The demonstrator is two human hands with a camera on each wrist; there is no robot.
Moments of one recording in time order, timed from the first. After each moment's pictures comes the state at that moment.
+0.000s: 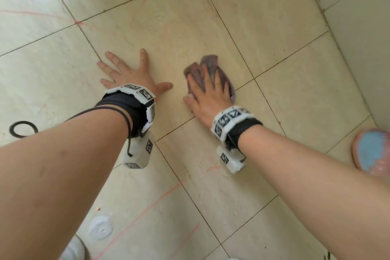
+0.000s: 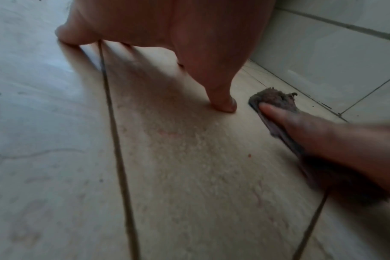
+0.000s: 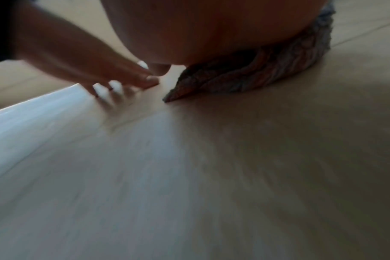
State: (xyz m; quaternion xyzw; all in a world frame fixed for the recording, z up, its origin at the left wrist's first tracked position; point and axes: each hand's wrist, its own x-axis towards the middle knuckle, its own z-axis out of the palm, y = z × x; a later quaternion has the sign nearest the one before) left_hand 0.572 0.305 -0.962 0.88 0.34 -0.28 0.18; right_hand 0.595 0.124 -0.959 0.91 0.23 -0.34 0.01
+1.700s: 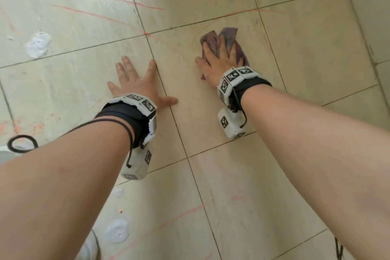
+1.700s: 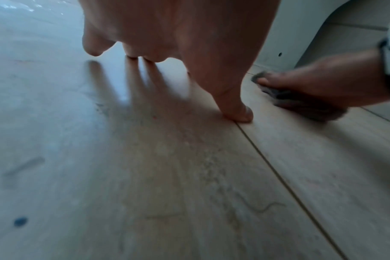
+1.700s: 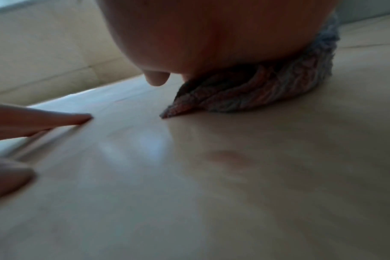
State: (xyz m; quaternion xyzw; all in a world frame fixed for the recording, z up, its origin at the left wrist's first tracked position) left_hand 0.531 0.385 -0.957 0.86 0.37 -0.30 0.16; right_hand 0.676 0.263 -0.958 0.92 0.22 -0.32 -0.01
